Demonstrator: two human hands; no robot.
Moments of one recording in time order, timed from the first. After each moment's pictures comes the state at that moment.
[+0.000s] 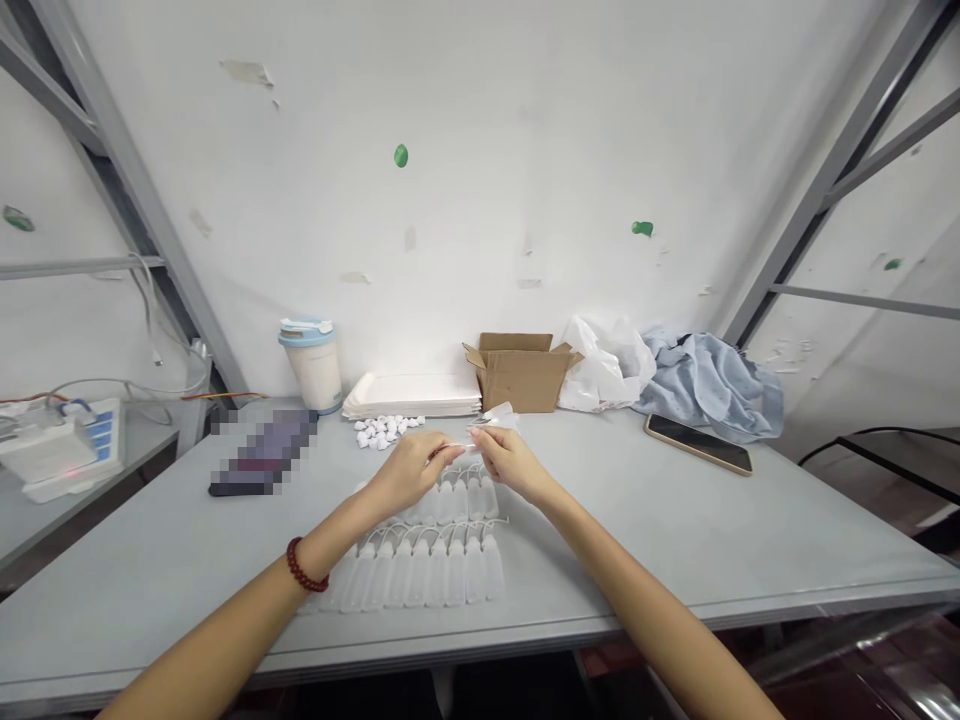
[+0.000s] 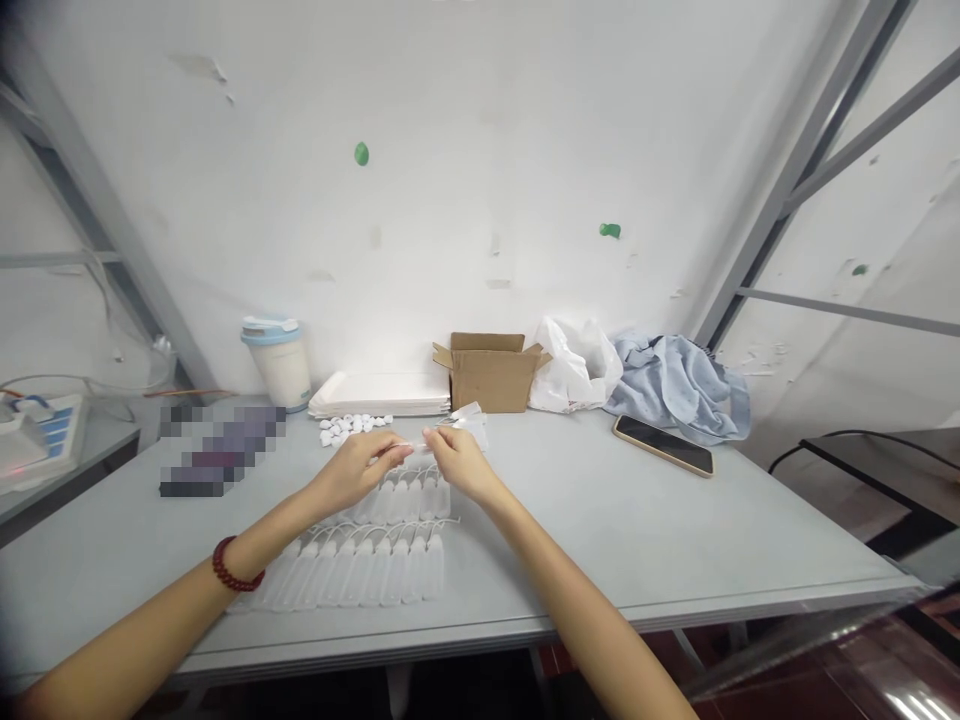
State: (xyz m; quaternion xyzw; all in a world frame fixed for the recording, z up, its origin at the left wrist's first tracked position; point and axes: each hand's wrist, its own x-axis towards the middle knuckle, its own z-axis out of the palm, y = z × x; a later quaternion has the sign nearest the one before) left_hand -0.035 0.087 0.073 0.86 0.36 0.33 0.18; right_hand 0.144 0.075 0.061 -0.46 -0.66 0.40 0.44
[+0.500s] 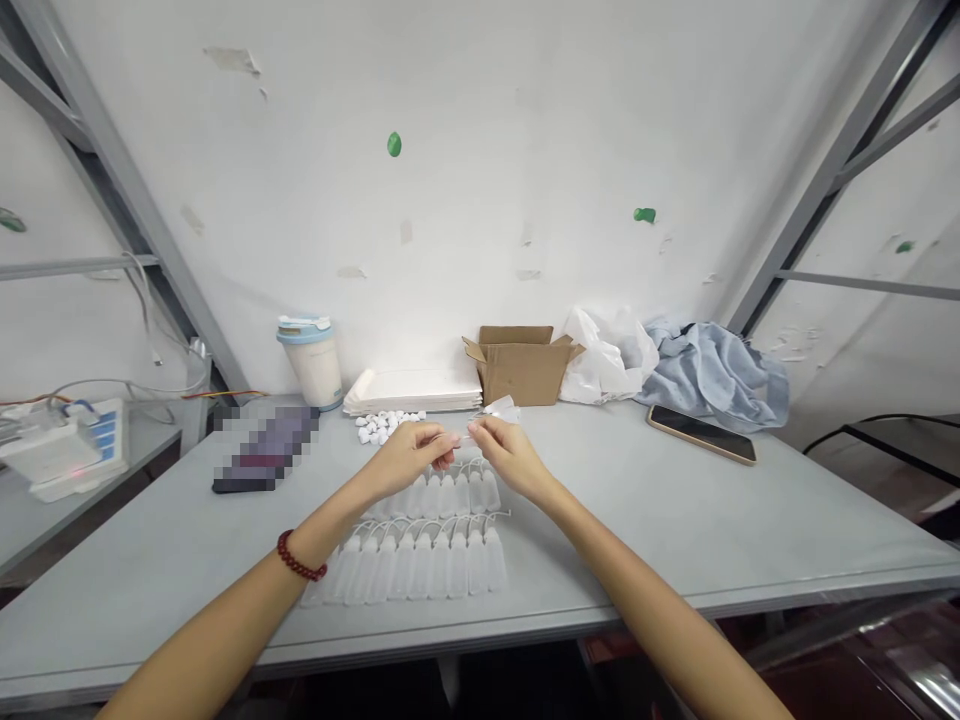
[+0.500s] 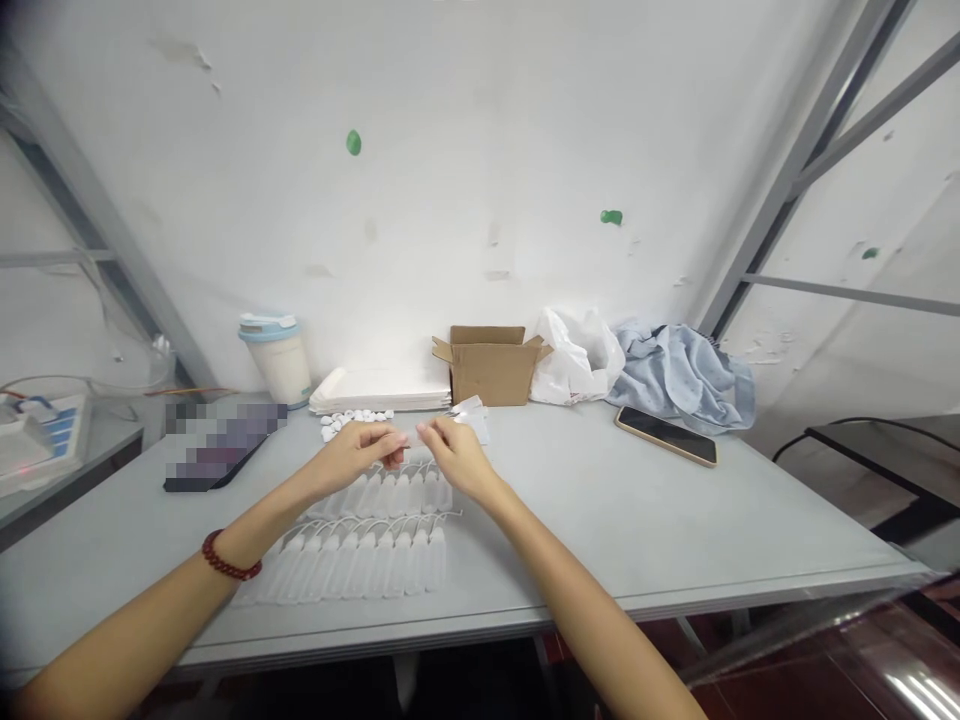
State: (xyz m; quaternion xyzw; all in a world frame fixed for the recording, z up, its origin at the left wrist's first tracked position) left_hand -0.040 0.089 0.085 0.77 0.37 0.30 0.42; right_hand 0.142 0.073 0.060 -0.43 -0.71 0.28 0.47
